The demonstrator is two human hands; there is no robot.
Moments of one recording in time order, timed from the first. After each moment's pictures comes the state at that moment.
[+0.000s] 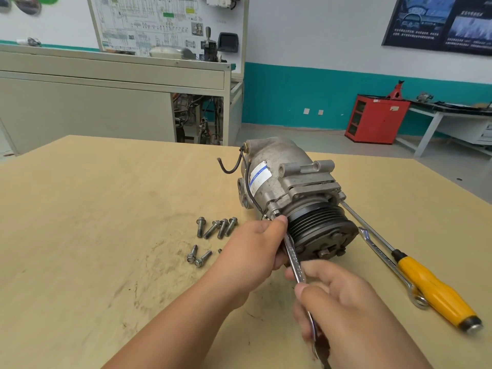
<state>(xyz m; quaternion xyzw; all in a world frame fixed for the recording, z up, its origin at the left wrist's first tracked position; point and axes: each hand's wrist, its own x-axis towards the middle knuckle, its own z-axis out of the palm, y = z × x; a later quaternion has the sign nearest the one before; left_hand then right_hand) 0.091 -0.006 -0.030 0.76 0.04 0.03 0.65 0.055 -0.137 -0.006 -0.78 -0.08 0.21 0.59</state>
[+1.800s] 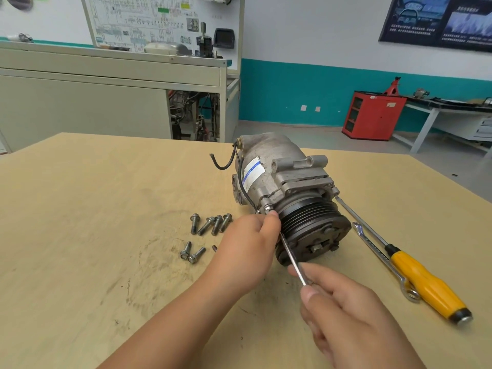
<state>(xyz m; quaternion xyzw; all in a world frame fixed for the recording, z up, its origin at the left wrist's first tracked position) 0.094 -0.010 -0.031 0.85 0.06 0.13 0.51 0.054 -0.147 -0.017 -0.81 -0.08 0.15 0.56</state>
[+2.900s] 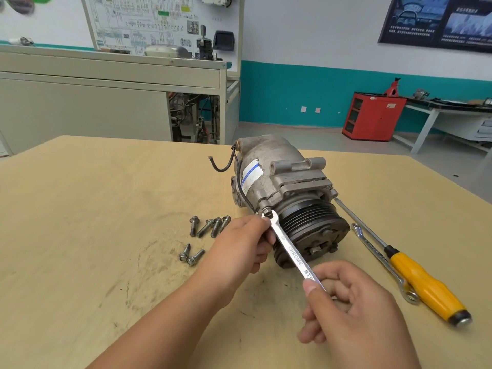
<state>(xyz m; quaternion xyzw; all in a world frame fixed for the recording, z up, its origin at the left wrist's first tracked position) 0.092 0.000 -0.034 0.69 0.05 0.02 0.72 0.059 -0.148 -0.032 -0.81 -0.05 0.02 0.58</state>
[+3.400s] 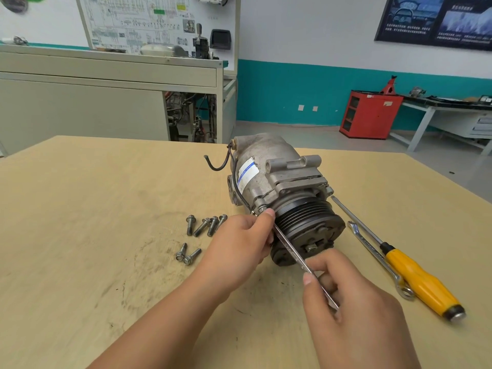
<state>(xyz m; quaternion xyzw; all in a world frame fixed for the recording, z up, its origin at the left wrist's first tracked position) 0.095 -0.004 -0.034 0.78 0.06 0.07 0.62 0.050 -0.146 -0.029 -0.91 -0.17 -0.18 0.34</state>
